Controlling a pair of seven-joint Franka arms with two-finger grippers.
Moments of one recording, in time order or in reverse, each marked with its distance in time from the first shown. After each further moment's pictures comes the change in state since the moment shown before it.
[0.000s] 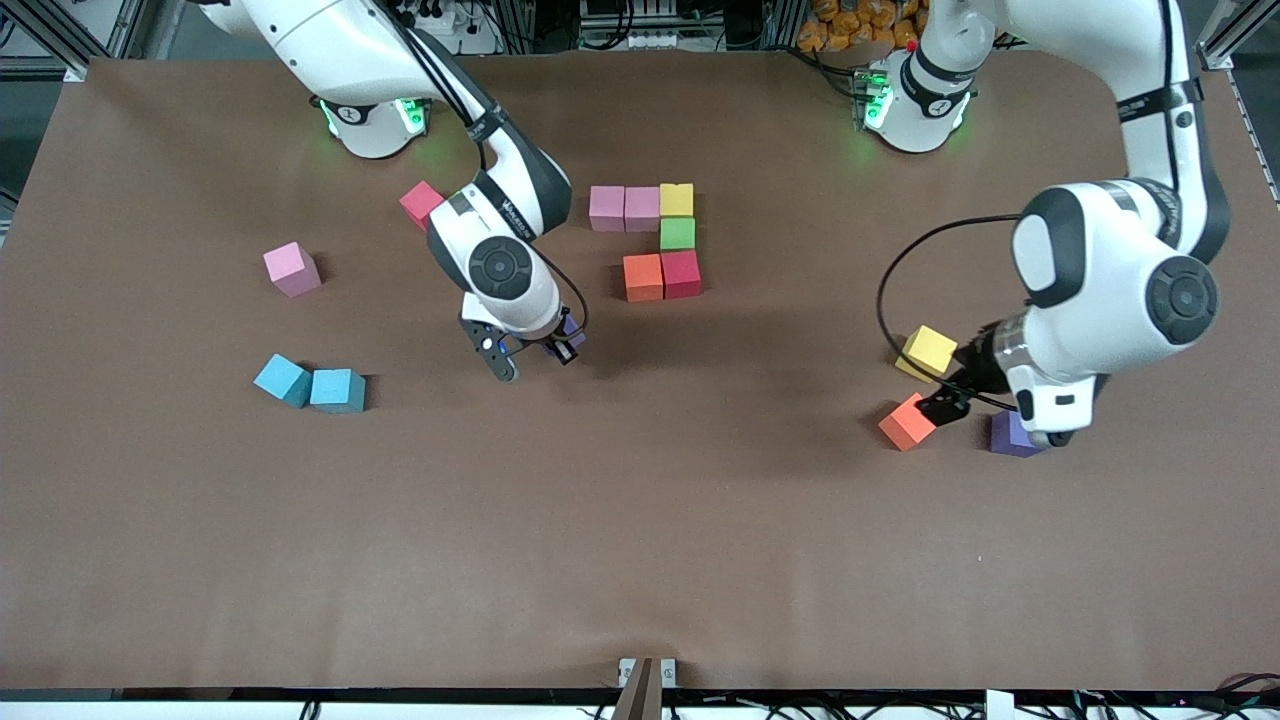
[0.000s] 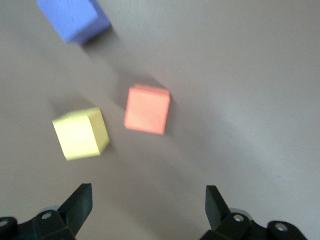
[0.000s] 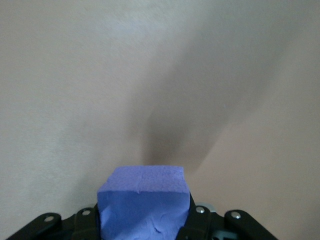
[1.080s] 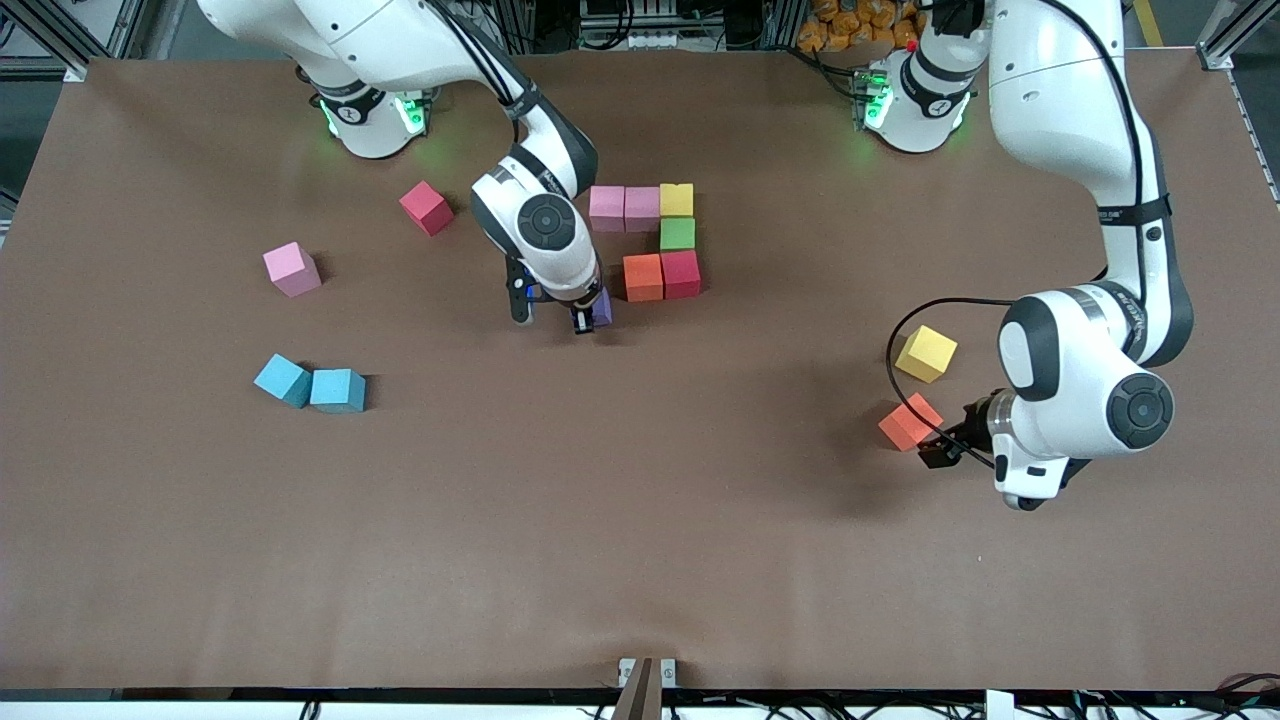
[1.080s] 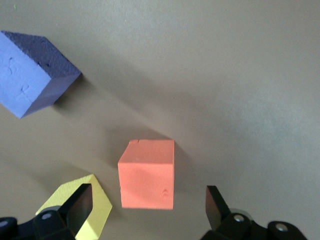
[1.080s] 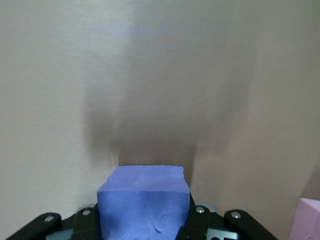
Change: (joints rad) left arm 0.286 0.227 -0.261 0.171 -0.001 0.052 0.145; right arm 0.121 -0.004 -0.002 -0.161 0.002 0.183 0.546
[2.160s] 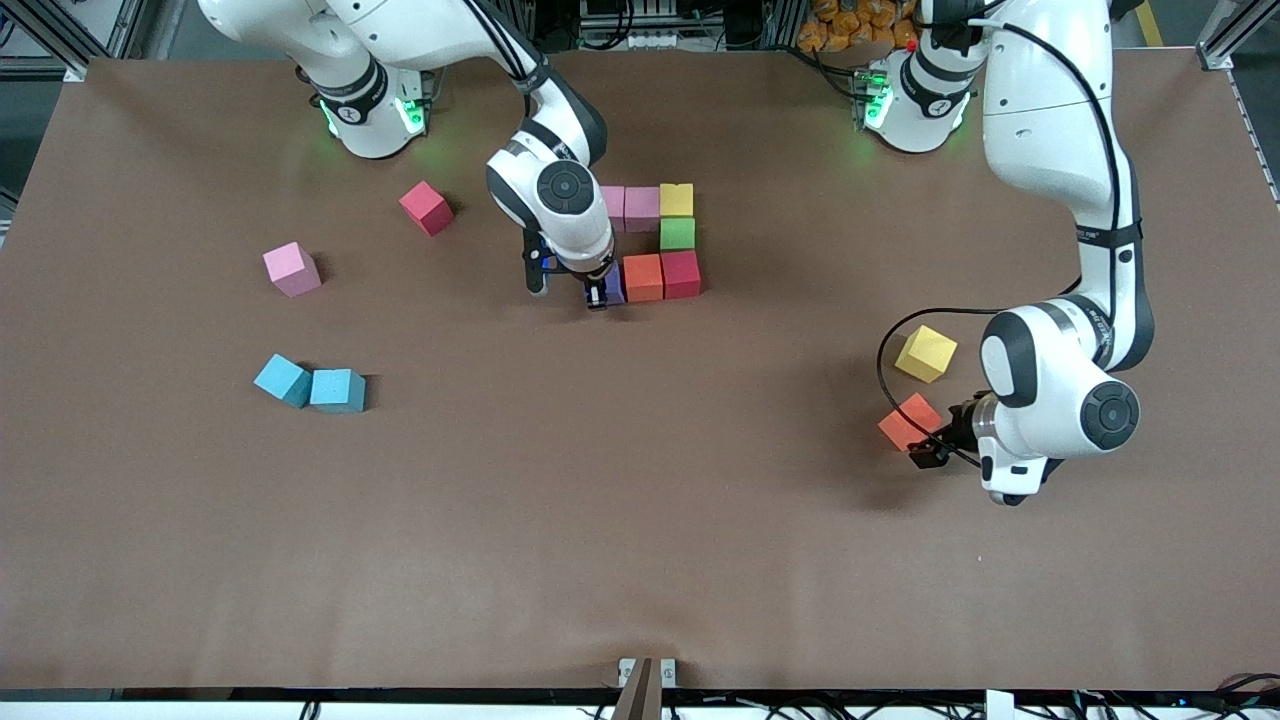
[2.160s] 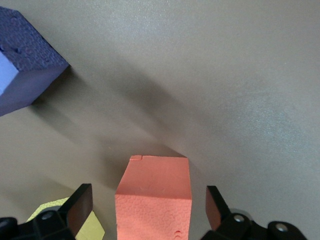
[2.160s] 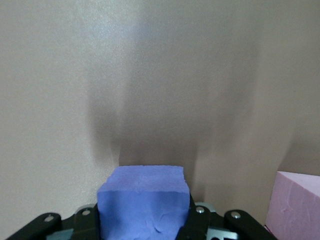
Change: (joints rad) left arm 0.055 0.025 -0.077 -0.081 -0.031 0.108 0.000; right arm 0.066 -0.031 0.001 -0.051 0.000 0.067 0.101
